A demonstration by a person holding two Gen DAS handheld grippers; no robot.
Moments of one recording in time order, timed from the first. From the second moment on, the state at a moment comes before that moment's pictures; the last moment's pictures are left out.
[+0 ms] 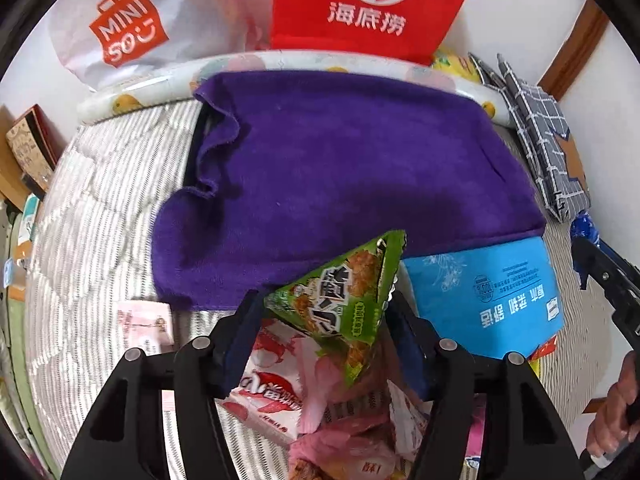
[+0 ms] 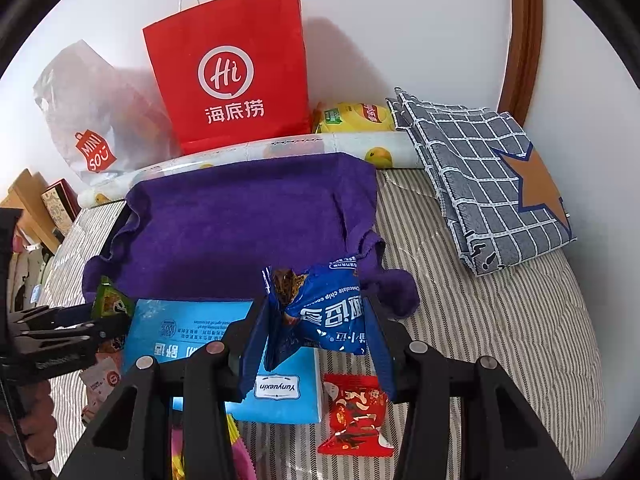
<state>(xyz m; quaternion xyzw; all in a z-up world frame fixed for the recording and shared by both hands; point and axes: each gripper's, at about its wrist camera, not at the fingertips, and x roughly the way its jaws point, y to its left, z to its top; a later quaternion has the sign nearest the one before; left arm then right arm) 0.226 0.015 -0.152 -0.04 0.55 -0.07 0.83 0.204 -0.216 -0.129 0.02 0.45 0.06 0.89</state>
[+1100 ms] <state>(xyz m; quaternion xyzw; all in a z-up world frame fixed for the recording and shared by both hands) 0.212 -0.010 -0.050 -0.06 0.45 -0.13 0.88 0.200 -0.235 -0.074 0.02 0.40 0.08 0.92</state>
